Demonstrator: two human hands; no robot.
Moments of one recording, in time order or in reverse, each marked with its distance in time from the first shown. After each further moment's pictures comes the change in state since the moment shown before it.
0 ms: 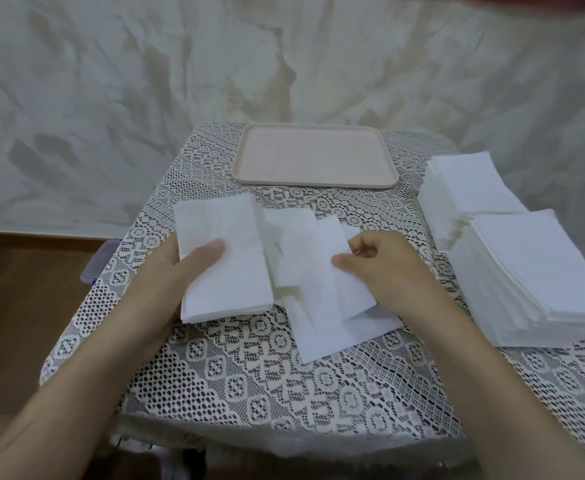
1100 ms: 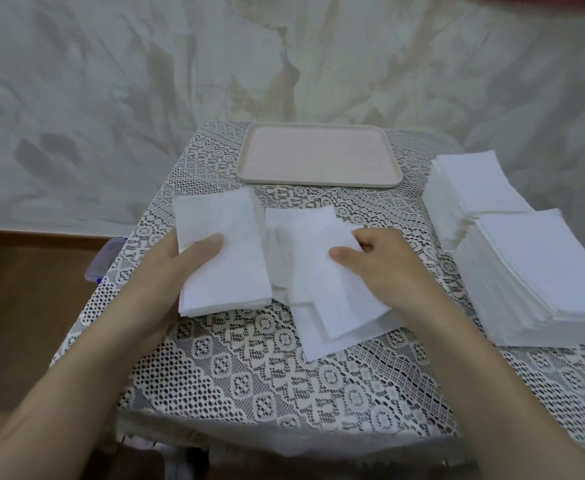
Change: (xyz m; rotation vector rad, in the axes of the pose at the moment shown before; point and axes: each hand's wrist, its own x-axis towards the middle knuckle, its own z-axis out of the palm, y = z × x) left_hand 0.001 0.006 -0.005 -0.056 -0.026 -0.003; right_hand -0.001 -0.012 0.005 0.013 -0.043 -0.018
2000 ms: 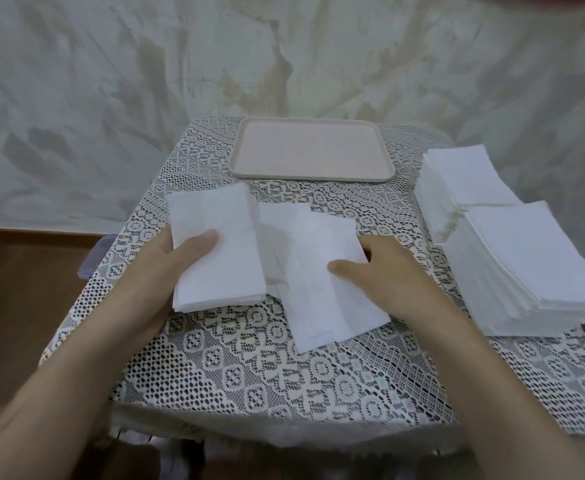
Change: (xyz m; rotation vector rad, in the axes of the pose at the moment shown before) left_hand -0.003 0.000 0.005 0.001 -0.007 -0.008; right_hand -0.016 0.009 -0.008 -0.179 -0.057 0.031
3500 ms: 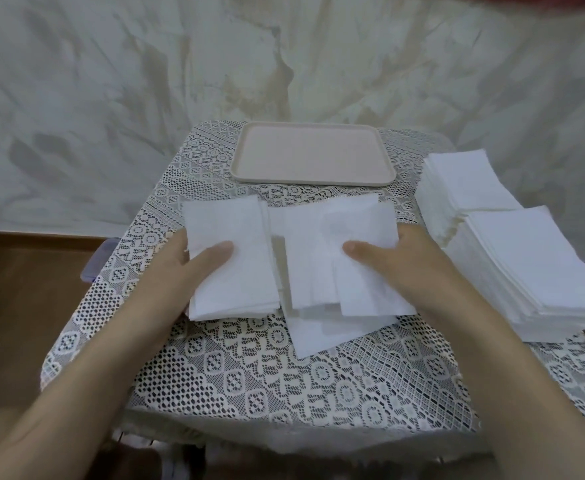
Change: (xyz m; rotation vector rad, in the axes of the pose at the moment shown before) left_hand 0.005 -0.012 0.002 0.134 0.037 0.023; right_hand -0.007 -0.008 -0.023 0.360 0.067 0.007
